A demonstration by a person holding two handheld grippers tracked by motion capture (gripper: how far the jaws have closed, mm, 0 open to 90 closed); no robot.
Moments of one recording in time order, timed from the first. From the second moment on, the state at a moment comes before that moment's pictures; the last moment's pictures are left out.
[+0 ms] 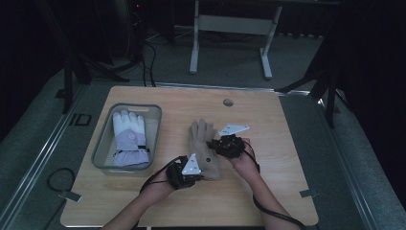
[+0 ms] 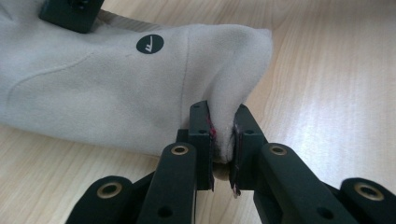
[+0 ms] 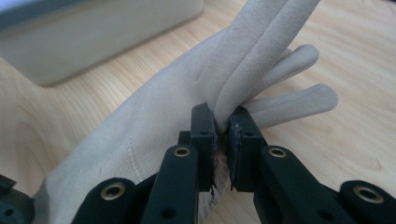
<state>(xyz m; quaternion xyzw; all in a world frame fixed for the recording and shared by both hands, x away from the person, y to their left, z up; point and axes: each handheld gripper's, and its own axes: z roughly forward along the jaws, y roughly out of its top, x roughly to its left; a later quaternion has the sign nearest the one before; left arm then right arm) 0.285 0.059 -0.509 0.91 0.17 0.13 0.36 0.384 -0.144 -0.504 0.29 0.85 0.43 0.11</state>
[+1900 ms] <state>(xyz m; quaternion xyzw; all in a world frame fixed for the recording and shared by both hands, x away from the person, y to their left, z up) 0.274 0.253 -0.456 0.88 0.29 0.22 0.30 0.428 0.100 -0.449 0.19 0.86 0.47 0.06</state>
